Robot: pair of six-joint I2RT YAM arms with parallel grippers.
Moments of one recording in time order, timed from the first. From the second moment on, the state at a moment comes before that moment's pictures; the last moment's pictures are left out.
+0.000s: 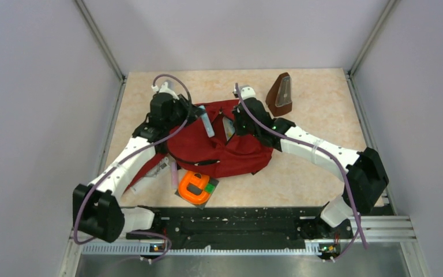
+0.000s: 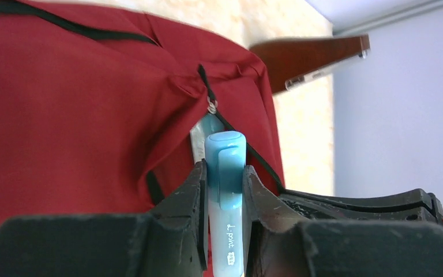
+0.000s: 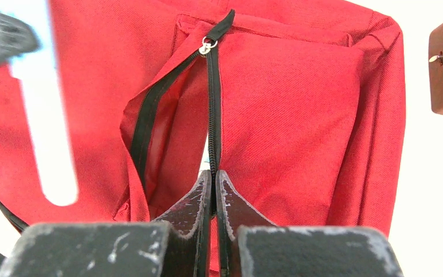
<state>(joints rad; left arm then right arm) -0.31 1.23 1.00 -0.16 0.11 -0.81 0.82 1.55 1.26 -0.29 0.26 0.35</state>
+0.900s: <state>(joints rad) -0.45 1.66 1.14 -0.06 0.25 -0.87 0.80 1.51 1.28 -0.30 0.26 0.34</state>
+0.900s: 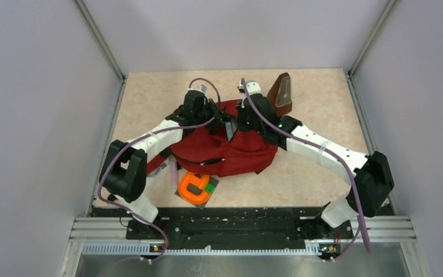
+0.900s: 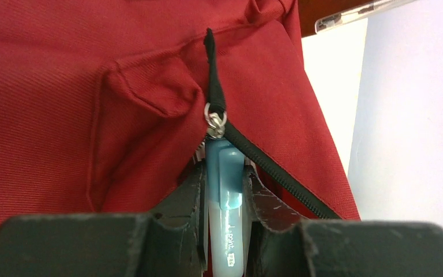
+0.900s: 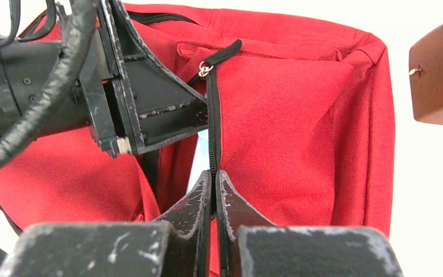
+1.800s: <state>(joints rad) -0.28 0.85 0.83 -0.59 -0.17 -0.77 0.80 1.51 1.27 -0.29 0.26 0.36</state>
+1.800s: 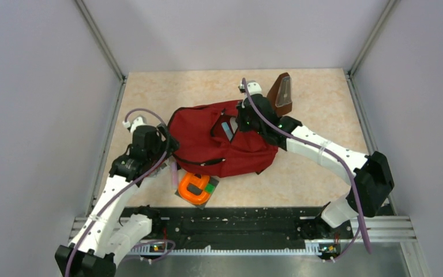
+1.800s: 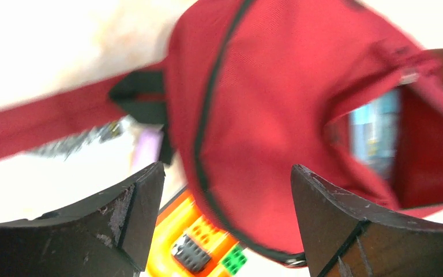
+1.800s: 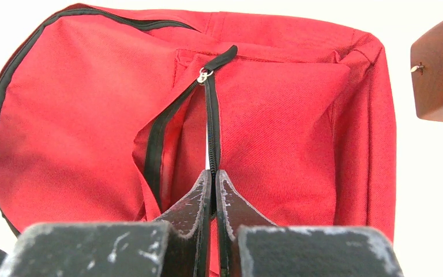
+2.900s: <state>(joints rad) -0.27 0.46 0.50 -0.98 -0.20 -1.12 0.79 1.48 1.23 -0.27 0.27 0.40</state>
